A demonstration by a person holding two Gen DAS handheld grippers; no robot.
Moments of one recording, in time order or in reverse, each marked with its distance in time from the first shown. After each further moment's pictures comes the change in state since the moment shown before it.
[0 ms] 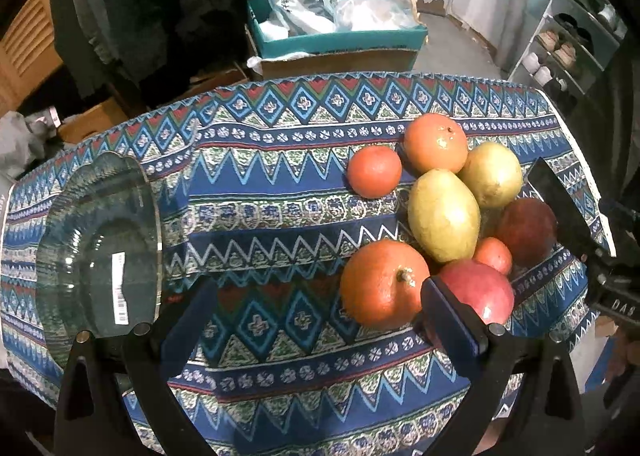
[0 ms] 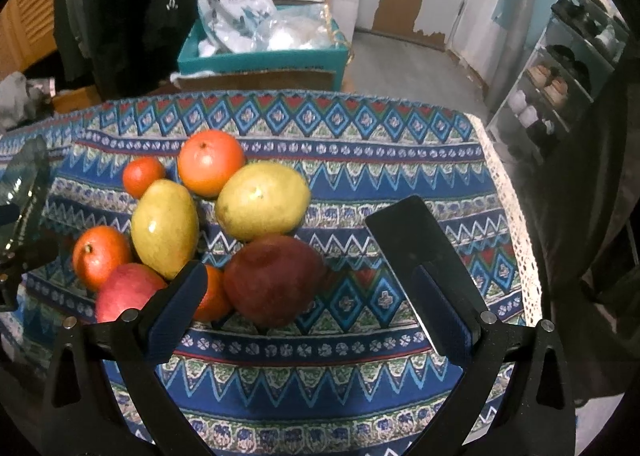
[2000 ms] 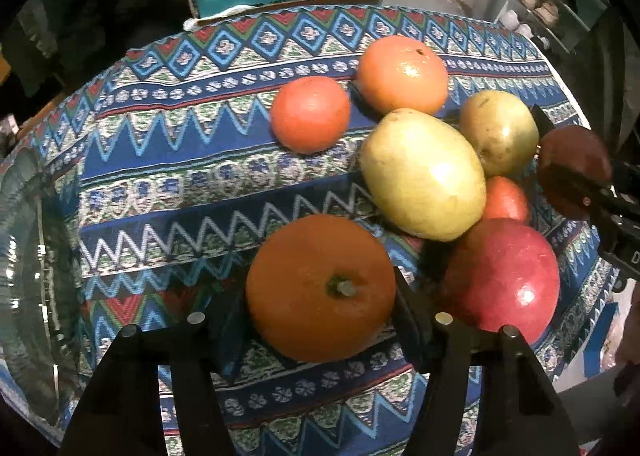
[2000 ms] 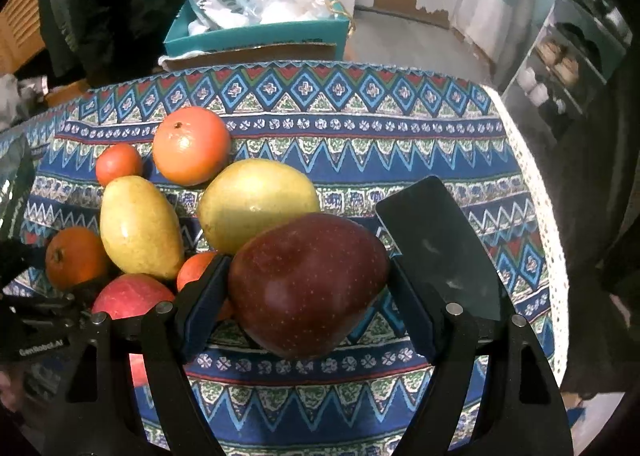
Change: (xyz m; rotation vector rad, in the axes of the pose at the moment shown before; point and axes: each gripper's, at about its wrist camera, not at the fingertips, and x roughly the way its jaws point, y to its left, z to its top) left arm 0.061 -0.045 -0.014 0.084 0.108 -0.068; right arm 0.034 -0.006 0.002 0.021 0.045 0.018
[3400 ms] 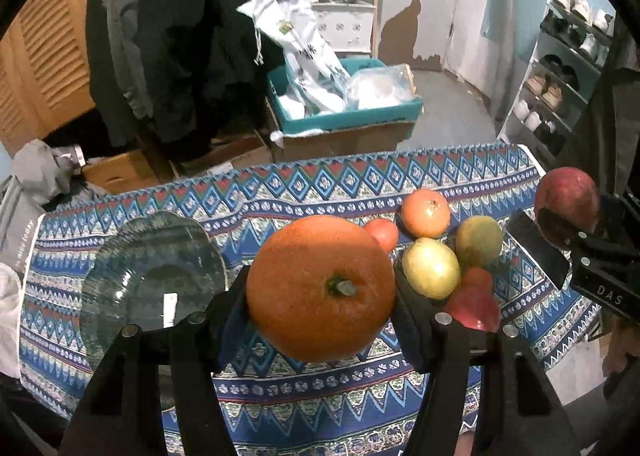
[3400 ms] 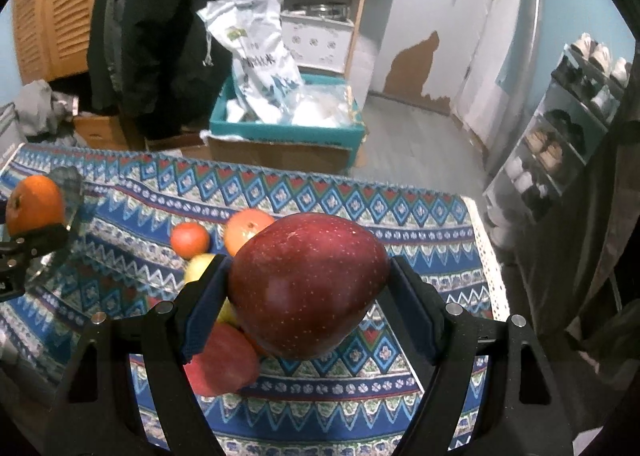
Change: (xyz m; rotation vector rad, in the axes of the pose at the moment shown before) left arm -0.147 0.052 -0.006 -0.076 -0.347 0.099; right arm -0.105 0.042 0.023 -0.111 -0.282 -0.015
